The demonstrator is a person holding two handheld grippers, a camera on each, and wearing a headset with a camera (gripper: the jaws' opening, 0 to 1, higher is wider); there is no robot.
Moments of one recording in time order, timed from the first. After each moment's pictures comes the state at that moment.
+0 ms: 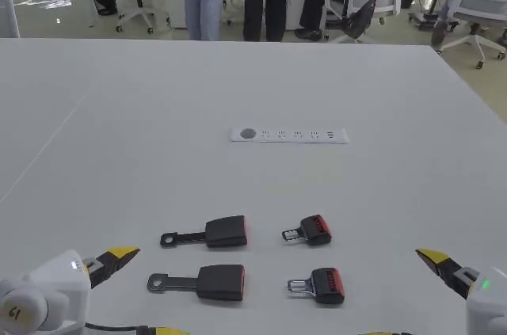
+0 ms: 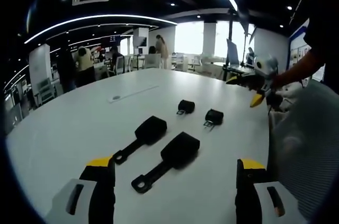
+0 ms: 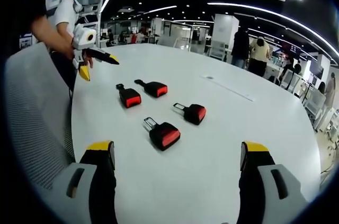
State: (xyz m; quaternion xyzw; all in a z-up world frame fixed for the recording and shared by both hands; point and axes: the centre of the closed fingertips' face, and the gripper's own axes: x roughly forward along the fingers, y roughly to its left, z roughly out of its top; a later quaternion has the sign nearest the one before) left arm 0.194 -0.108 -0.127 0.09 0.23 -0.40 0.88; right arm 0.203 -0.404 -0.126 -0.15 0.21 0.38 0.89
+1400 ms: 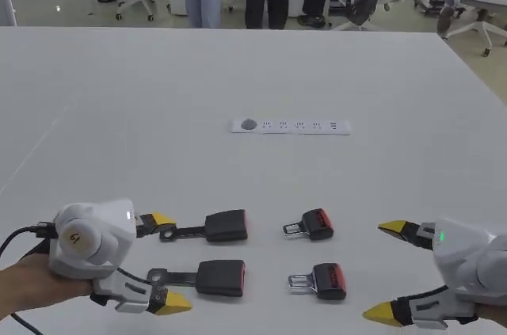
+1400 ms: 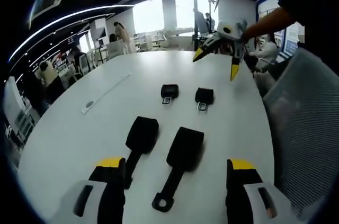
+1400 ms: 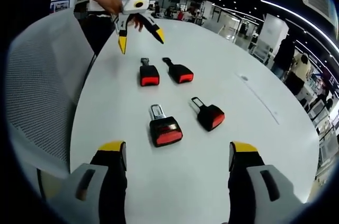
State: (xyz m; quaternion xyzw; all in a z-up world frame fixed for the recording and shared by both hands) left arm 0.223 -0.136 -0.133 0.23 0.28 -0.51 0.78; right arm 0.226 -0.380 -0.142 -0.28 0.24 0.52 0.77
